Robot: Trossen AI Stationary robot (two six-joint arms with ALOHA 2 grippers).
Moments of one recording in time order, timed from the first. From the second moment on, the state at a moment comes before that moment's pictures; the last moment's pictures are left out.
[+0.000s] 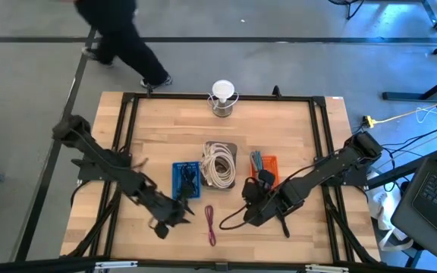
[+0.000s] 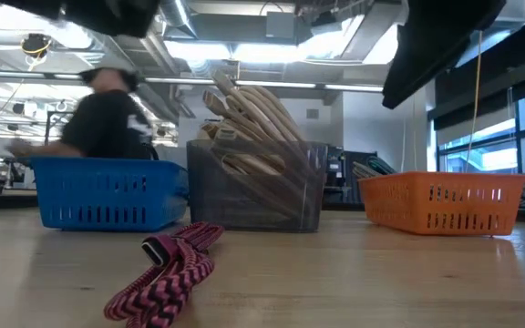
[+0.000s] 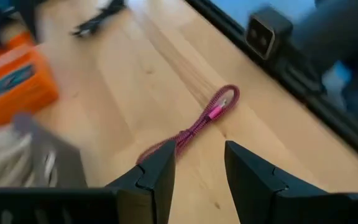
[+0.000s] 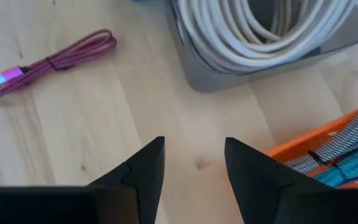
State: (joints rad) left arm -0.62 1.46 0.87 -0.12 -0.22 0.06; right arm 0.57 1.73 1.30 -0.81 0.46 0.84
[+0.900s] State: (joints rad) left arm -0.51 1.94 1.23 -0.41 -0.13 0.75; right arm 0.65 1.54 1.30 -1.06 0.75 1.01
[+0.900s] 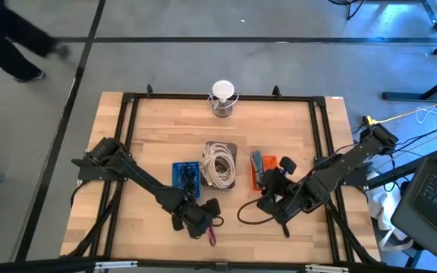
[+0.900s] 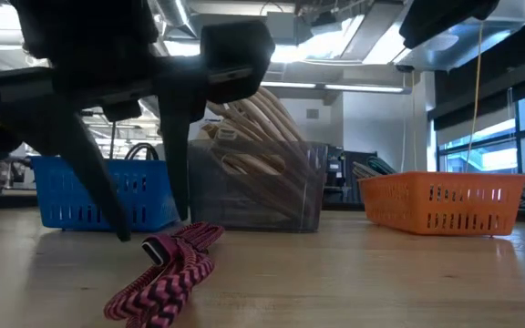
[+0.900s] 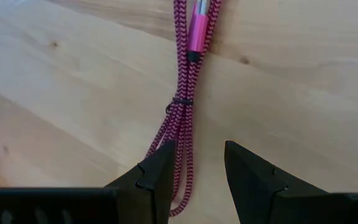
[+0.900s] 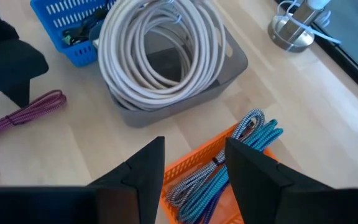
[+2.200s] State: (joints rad) left arm -0.49 1.98 1.23 -0.23 -0.10 0.65; right arm 0.65 1.54 1.30 -1.06 0.77 1.01
